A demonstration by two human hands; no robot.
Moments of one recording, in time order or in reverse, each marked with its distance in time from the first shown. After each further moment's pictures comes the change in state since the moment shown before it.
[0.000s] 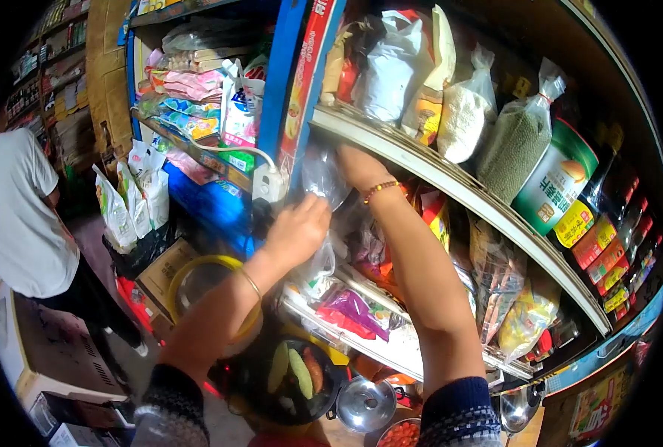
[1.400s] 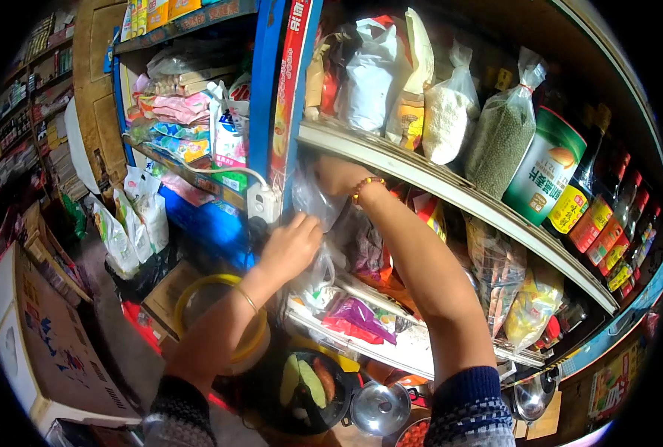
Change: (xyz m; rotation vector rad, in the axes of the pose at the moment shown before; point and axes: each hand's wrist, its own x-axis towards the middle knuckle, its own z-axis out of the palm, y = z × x) left_hand -0.010 -0.010 0.008 -0.126 -0.098 0.015; right_hand 0.024 -0.018 -0.039 0.198 -0.695 0.054
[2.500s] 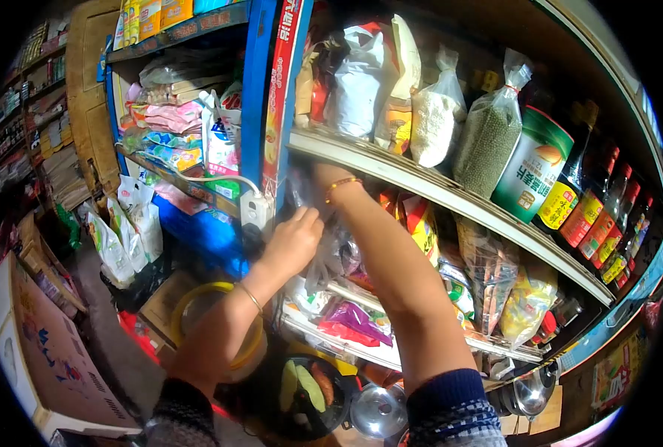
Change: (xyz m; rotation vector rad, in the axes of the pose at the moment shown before) left_hand 0.023 0.006 -0.001 -0.039 0.031 -0.004; right_hand 0.014 -0.001 0.025 -0.226 0.629 0.196
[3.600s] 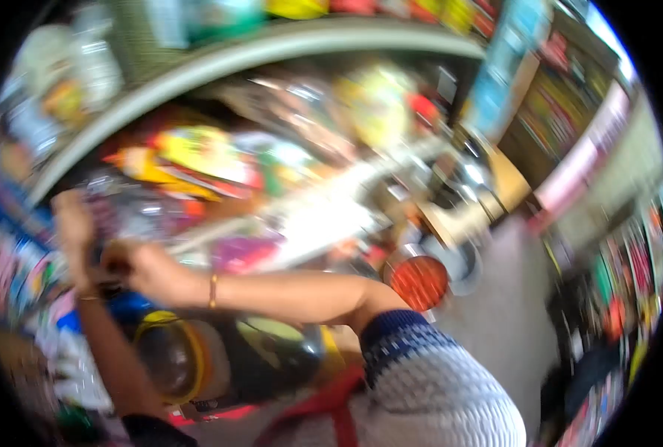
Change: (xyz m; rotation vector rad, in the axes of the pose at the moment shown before) left_hand 0.042 -0.108 0.076 0.103 0.023 0.144; right_hand -0.218 -0.072 -0.066 1.197 0.401 0.318
